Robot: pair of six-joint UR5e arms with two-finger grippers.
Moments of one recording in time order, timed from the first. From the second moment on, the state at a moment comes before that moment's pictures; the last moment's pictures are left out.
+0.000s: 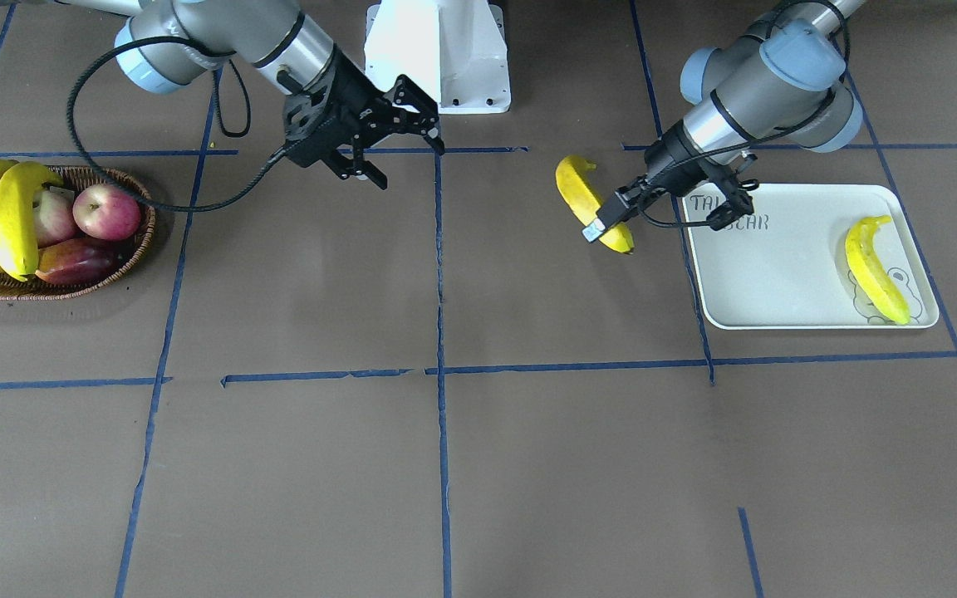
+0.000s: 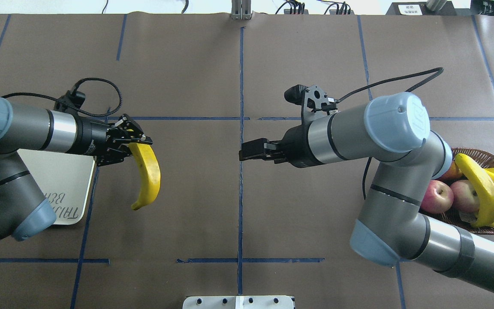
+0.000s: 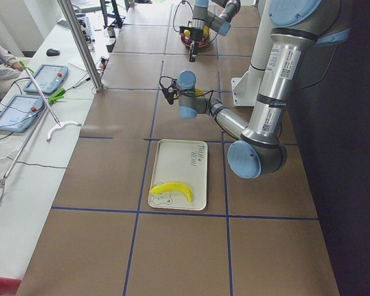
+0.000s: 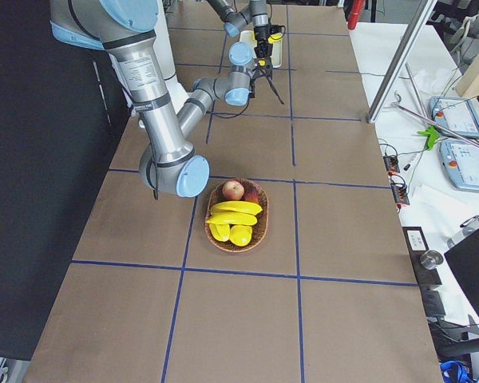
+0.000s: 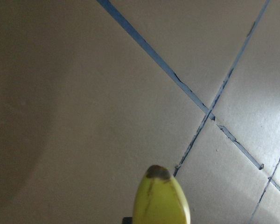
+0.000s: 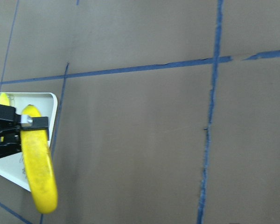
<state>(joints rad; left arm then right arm) -0.73 -1.77 -1.73 -2.55 -2.04 -2.01 0.58 -1.13 1.88 -0.97 2.00 1.34</state>
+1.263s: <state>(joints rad) -1.02 -1.50 -1.46 -2.55 -2.10 -1.26 0.68 -1.25 2.03 -1.41 2.05 1.03</state>
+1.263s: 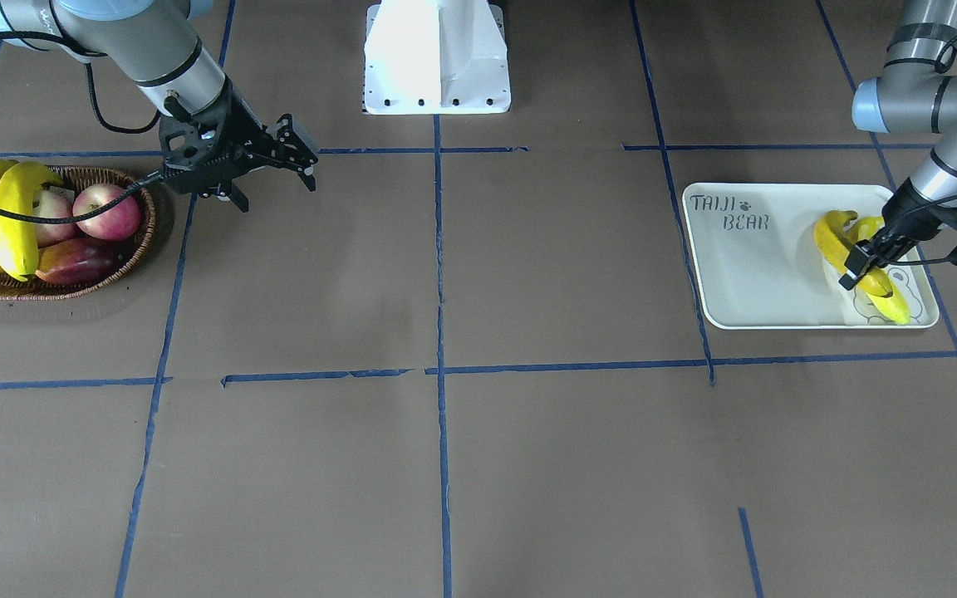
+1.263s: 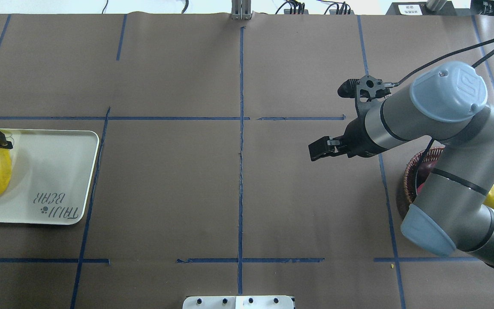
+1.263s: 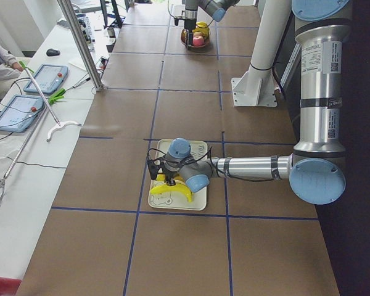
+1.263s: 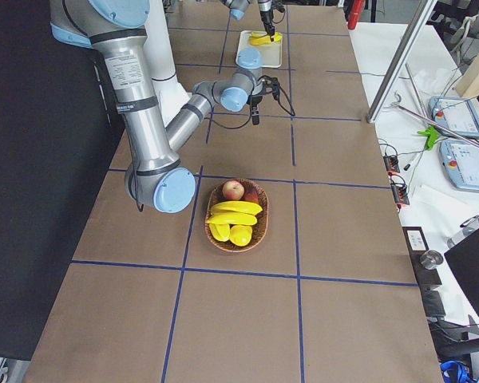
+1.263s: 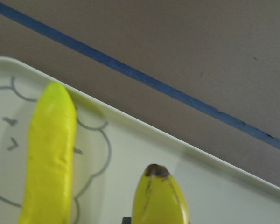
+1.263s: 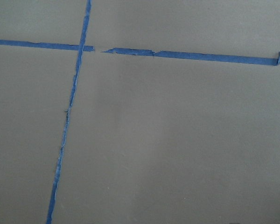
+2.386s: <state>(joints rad) -1.12 -1.53 -1.67 -2.56 -2.32 -1.25 0.69 -1.50 2.19 -1.39 2.05 0.87</state>
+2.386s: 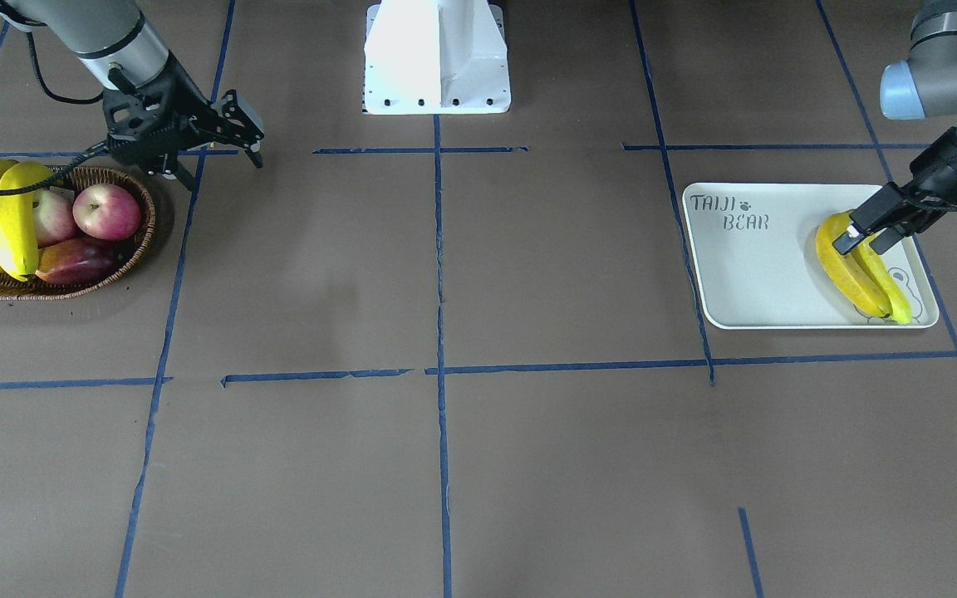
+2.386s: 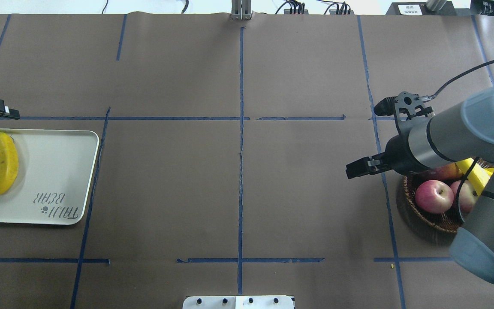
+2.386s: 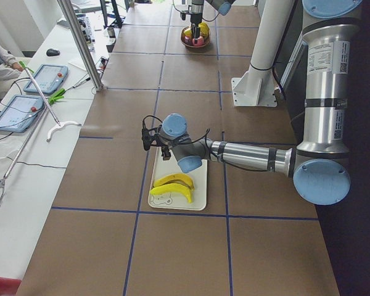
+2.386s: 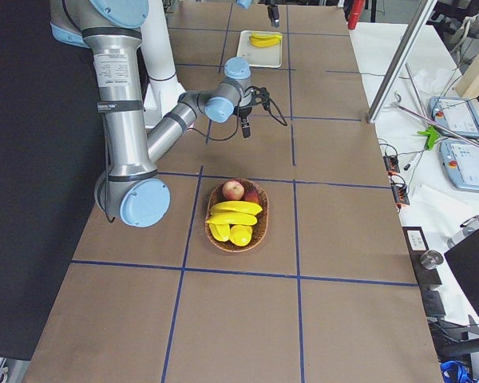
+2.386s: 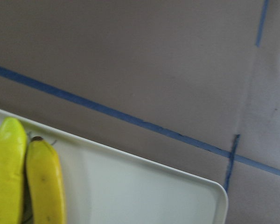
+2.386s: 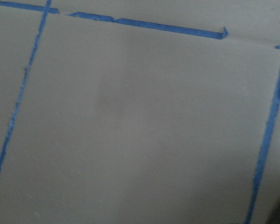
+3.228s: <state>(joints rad) -1.08 -1.52 -1.71 -2.57 -2.32 -1.25 0.82 -1.96 2.14 -1.05 2.04 0.51</state>
